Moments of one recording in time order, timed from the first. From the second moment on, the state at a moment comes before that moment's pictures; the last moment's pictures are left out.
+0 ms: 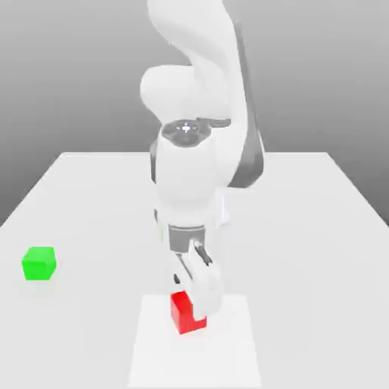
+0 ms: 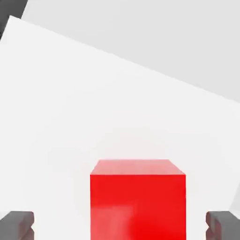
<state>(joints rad) -0.32 0.14 0.25 -2.79 -0.16 2.94 2.07</state>
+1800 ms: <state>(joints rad) -0.92 0.12 -0.07 -2.74 0.03 2.86 1.96</state>
